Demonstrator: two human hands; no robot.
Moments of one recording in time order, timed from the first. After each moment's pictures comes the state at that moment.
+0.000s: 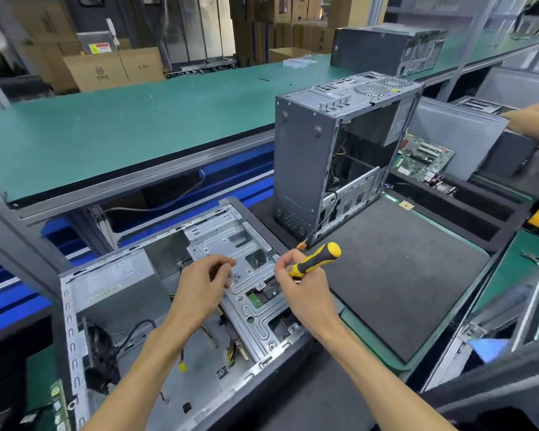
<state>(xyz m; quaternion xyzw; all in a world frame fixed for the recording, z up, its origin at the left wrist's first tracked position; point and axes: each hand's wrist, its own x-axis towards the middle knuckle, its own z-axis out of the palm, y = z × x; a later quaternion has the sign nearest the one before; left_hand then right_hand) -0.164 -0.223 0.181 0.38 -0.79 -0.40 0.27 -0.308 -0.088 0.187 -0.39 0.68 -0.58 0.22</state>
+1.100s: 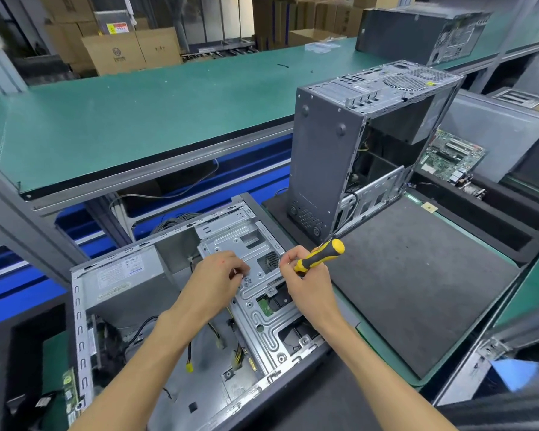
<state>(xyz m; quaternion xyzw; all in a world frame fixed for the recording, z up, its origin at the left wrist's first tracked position) -0.177 -0.254 0.176 0.32 -0.92 -0.19 0.15 -0.322 -0.121 0.176 -0.38 0.69 -0.57 0.24</state>
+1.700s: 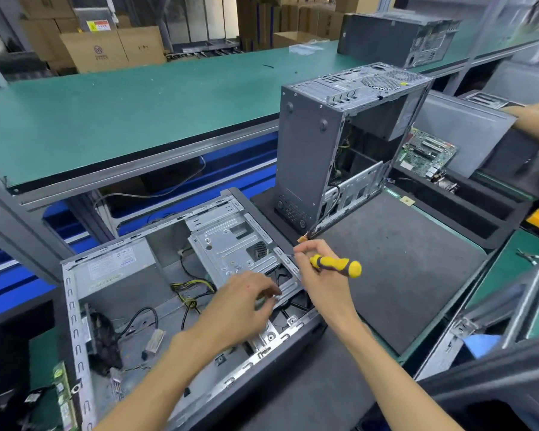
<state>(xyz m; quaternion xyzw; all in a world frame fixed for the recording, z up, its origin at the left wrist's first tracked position) -0.178 -0.173 0.185 0.22 -0.93 -0.25 0.12 -0.332 -0.078 0.180 -0.33 0.68 -0.62 0.19</state>
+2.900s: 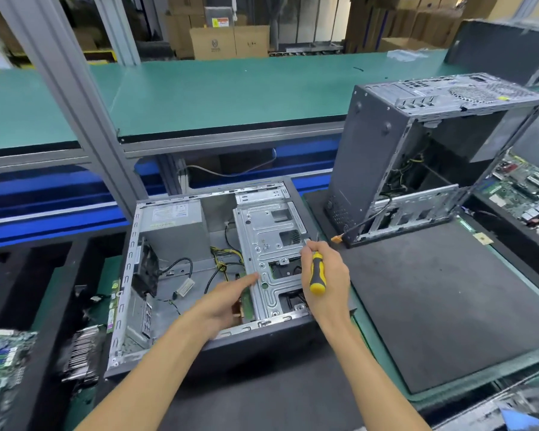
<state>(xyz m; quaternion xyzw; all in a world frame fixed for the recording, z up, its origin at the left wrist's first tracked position) -0.151 -0.138 0.166 0.54 -0.33 -0.75 0.19 -0.324 -0.083 0.164 -0.46 0.71 -0.51 0.10</state>
